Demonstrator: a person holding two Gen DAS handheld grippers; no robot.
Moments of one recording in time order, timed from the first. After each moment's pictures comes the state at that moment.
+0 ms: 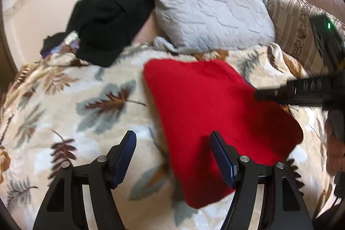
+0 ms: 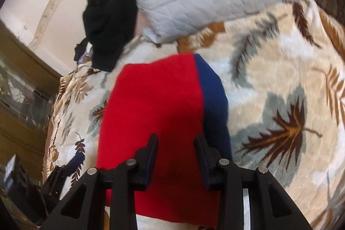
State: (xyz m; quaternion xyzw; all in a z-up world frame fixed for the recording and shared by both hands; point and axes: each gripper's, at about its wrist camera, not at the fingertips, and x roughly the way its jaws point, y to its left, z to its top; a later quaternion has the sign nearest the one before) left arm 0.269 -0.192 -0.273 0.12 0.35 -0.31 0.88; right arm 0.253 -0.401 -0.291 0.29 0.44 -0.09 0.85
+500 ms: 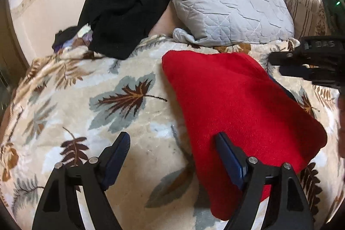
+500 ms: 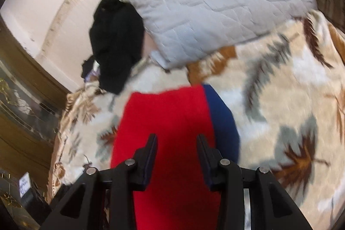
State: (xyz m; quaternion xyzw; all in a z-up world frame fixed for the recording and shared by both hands) left arm 0.294 -0.191 -0.290 0.14 0.37 -0.26 0.88; right arm 0.287 -0.418 -0.281 0.31 0.38 -0.07 0.87
